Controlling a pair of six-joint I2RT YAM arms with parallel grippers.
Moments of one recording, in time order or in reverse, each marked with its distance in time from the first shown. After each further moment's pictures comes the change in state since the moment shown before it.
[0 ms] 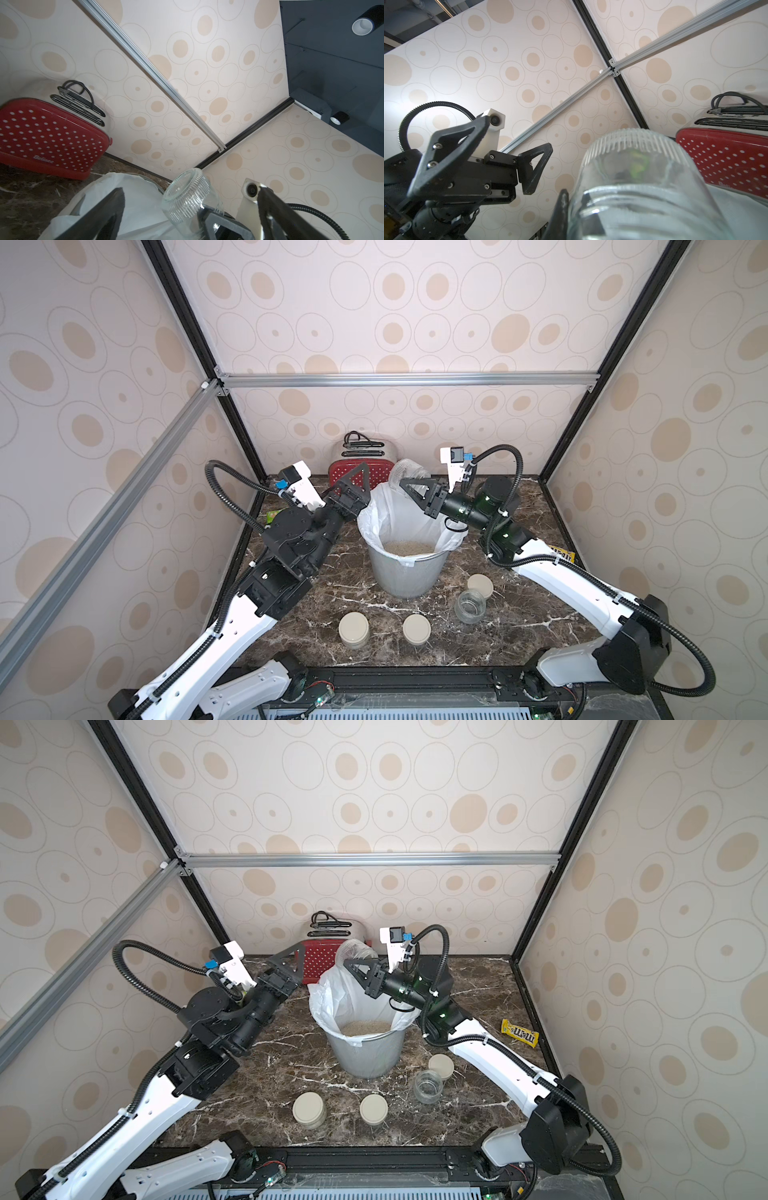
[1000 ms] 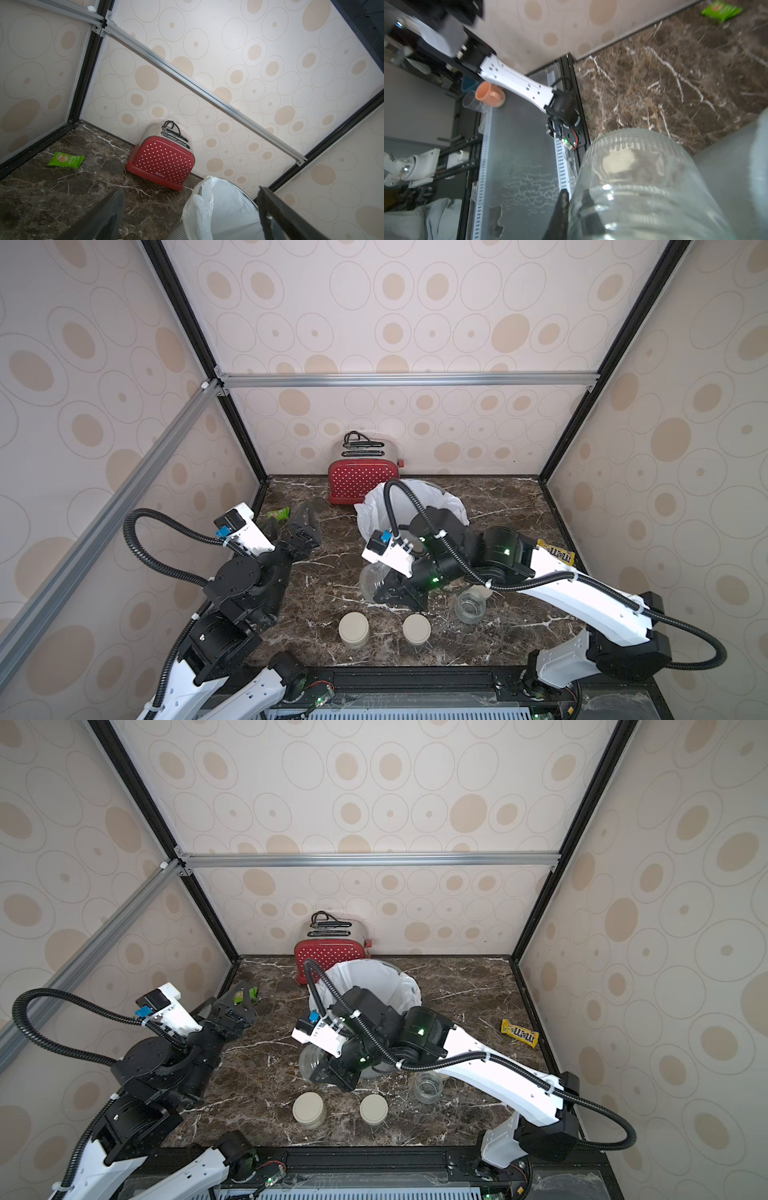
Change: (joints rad) left arm 0.000 -0.334 -0.096 -0.330 -0.312 0.291; right arm 0.542 0.116 0.517 -1.395 0.145 -0.559
